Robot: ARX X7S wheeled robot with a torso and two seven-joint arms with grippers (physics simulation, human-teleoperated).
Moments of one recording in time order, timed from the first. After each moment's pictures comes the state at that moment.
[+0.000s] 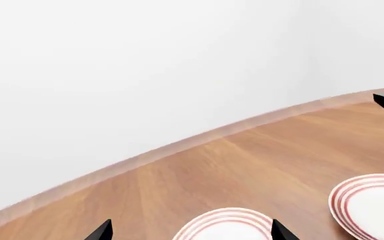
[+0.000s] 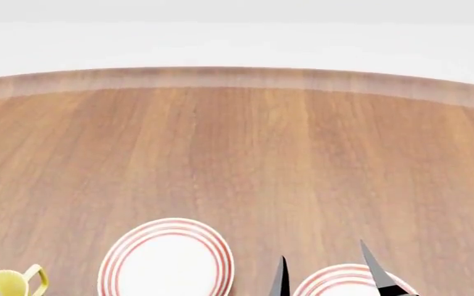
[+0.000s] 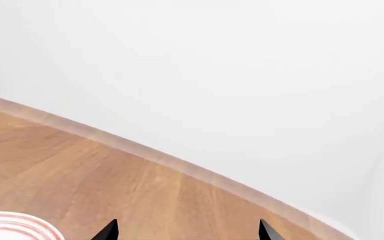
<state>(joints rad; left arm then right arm) 0.37 -0.41 0.04 0.56 -0.13 -0.01 0.09 -0.03 0.24 -0.19 -0.45 -0.16 0.26 0.12</state>
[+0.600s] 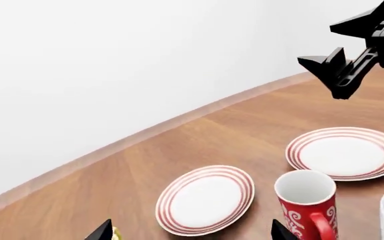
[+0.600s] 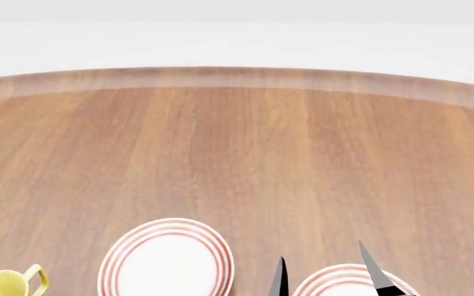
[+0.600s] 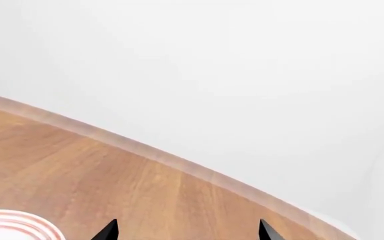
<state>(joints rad) 0.75 -0.13 -0.39 0.46 -0.14 0.42 0.62 -0.03 0.25 -0.20 -0.43 -0.15 0.25 0.14</state>
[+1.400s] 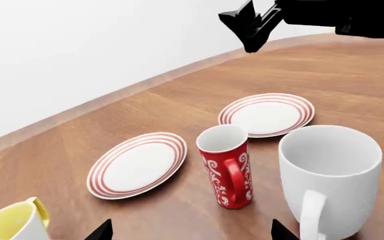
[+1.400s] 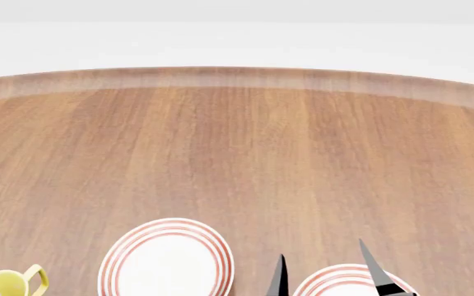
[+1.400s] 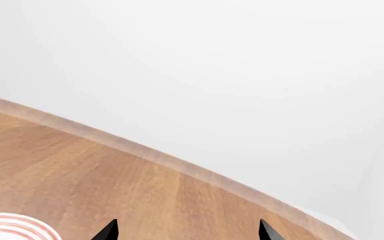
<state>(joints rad) 0.78 -0.01 -0.40 0.29 -0.07 0.56 0.90 -0.02 0.26 -0.22 -0.44 -0.14 0.27 0.16</state>
